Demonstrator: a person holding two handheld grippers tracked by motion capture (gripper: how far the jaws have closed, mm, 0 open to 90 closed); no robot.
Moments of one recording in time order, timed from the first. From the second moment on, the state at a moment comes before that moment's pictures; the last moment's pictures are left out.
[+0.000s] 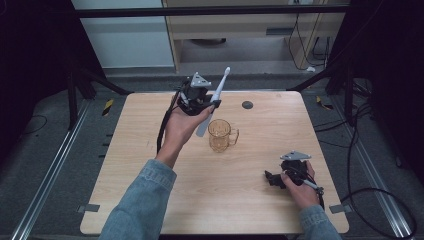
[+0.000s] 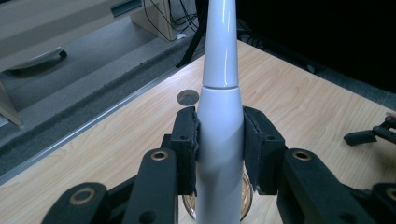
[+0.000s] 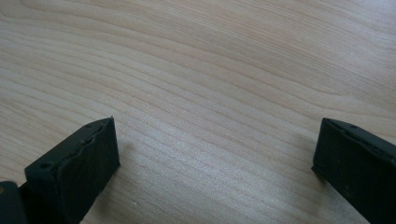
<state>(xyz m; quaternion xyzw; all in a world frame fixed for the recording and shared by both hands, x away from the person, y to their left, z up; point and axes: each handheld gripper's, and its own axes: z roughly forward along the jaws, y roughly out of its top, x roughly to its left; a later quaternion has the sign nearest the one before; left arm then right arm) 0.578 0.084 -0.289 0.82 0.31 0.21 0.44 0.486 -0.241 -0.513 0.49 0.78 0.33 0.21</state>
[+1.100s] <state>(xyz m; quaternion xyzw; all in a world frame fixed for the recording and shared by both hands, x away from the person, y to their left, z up) 0.611 0.064 -0.299 0.80 0.32 0.19 0.47 0.487 -0.241 -0.513 0.49 0.78 0.33 0.21</state>
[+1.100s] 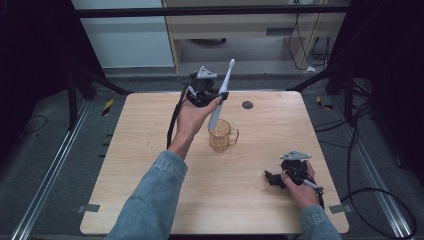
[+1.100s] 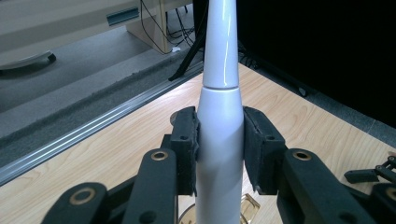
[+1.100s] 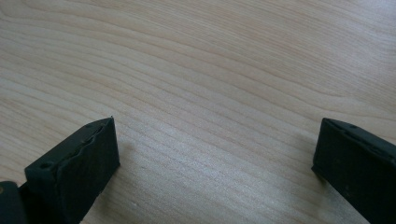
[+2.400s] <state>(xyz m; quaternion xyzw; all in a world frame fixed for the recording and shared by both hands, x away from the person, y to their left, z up) 0.631 0.050 -0.332 0.79 0.32 0.19 0.49 0.487 -0.241 -0.513 0.49 0.78 0.33 0.21</state>
